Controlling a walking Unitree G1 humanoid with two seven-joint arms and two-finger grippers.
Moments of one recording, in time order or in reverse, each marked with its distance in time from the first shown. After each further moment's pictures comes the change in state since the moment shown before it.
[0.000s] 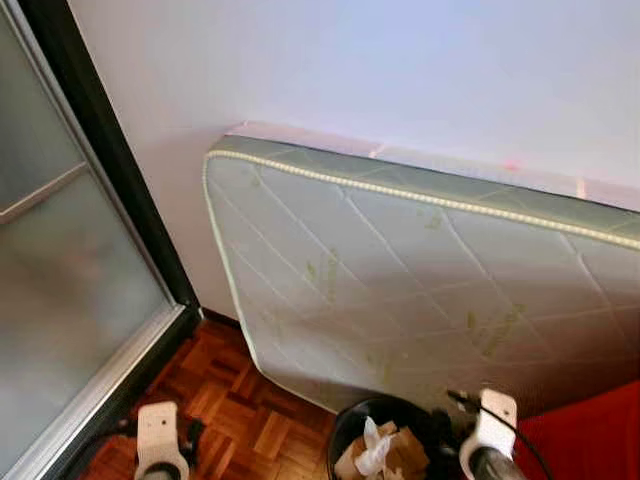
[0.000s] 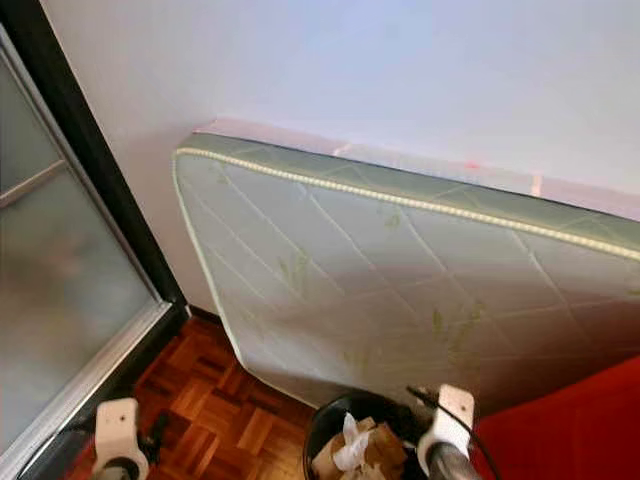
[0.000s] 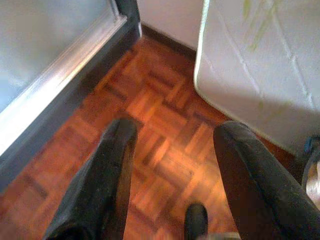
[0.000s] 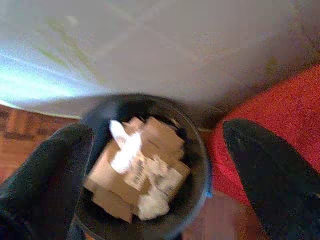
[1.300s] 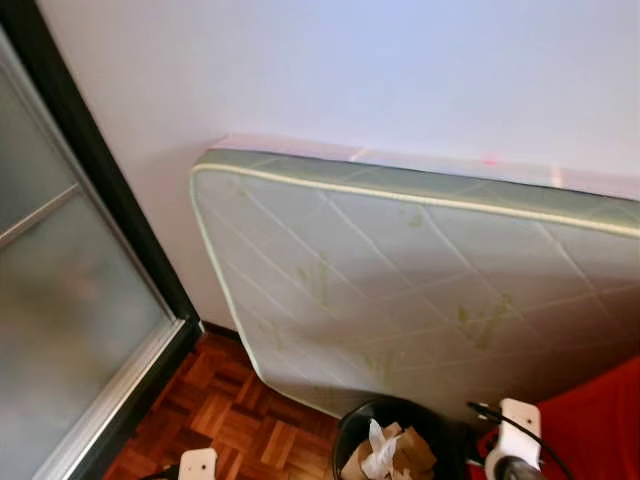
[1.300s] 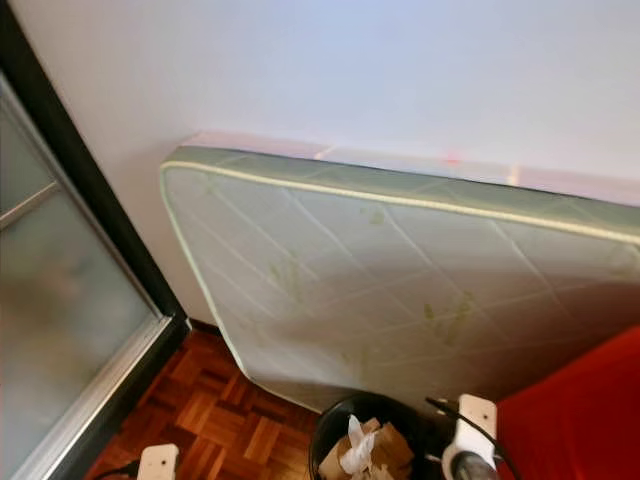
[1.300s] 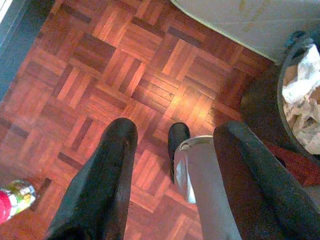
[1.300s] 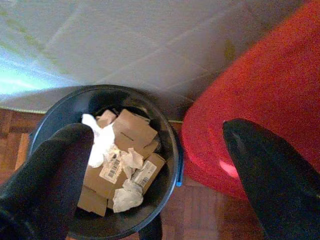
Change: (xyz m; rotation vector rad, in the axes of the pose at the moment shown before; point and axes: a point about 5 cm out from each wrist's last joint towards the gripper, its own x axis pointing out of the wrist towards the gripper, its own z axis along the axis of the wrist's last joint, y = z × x) left arm -0.016 -0.037 -0.058 0.024 0.300 -0.114; right arm -0.004 -0.031 0.002 -0.047 0.011 -0.064
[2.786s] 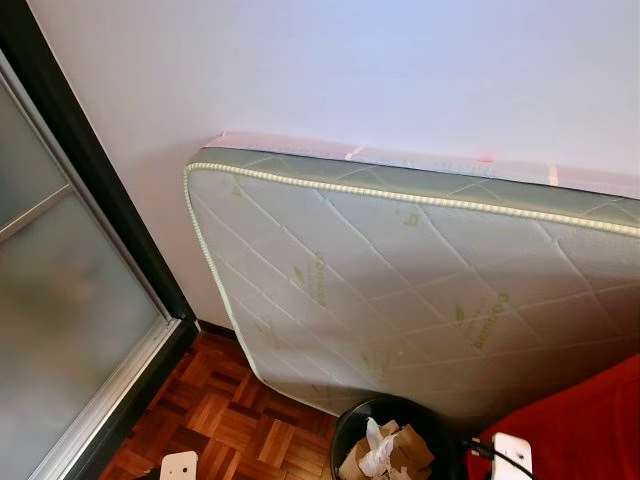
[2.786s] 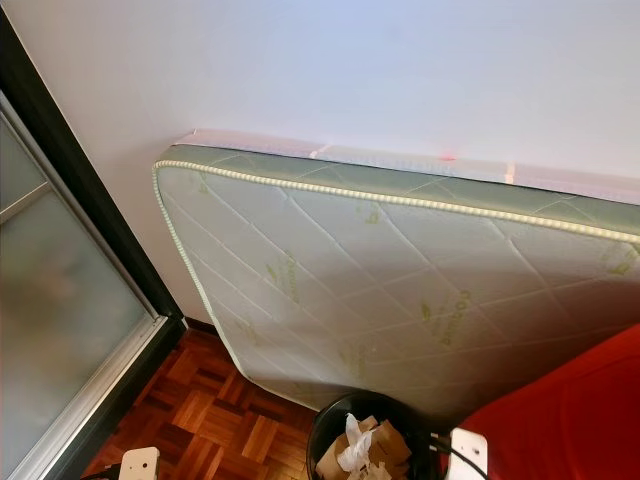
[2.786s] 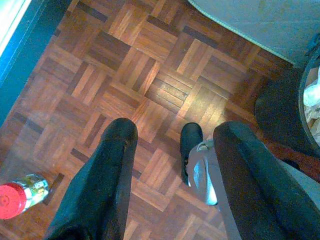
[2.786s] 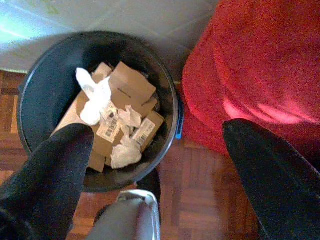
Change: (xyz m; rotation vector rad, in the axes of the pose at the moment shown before) left arm -0.002 0.023 0.000 -0.020 -0.006 0.060; right arm -0.012 0.004 -0.047 -0.015 0.121 0.012
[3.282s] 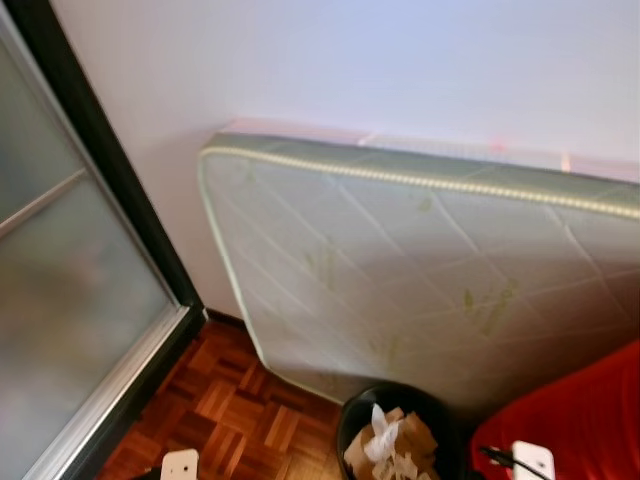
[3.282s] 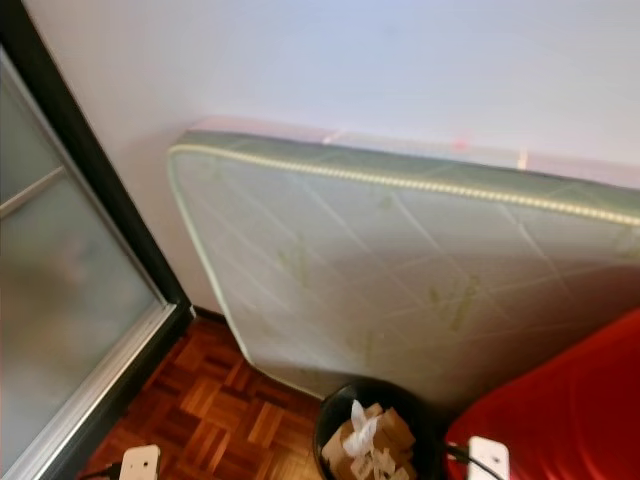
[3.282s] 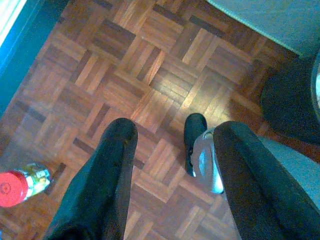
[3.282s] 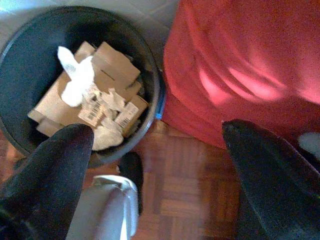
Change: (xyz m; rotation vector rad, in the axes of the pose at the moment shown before) left arm 0.000 -0.001 0.000 0.001 -0.001 -0.005; right arm -0.005 -0.029 0.000 -0.021 0.004 -0.034
